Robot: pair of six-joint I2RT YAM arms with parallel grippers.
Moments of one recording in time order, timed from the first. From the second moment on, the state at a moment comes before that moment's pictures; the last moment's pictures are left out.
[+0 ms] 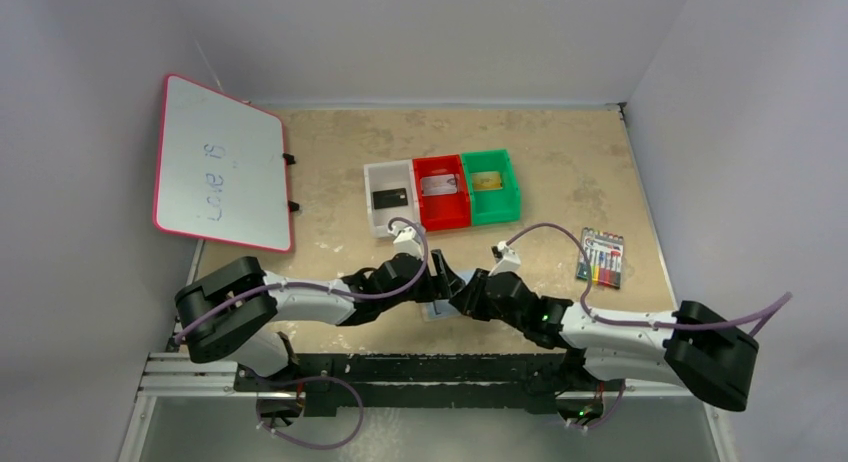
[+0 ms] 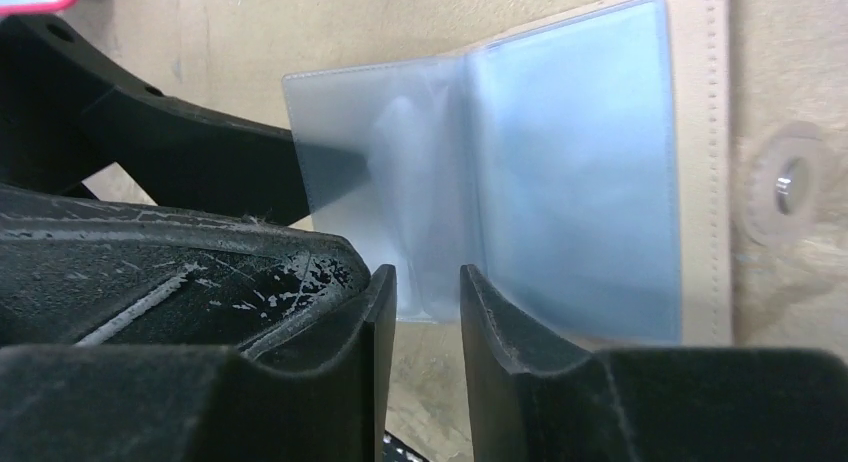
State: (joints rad) left arm -1.07 1.50 0.54 0.43 -0.19 -1.04; right arm 1.02 1.10 0.24 0.23 0.23 1.09
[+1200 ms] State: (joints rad) left arm -1.13 1.77 0.74 0.50 -0.12 -1.10; right arm 1.02 0.57 0.48 -0.70 0.61 1.41
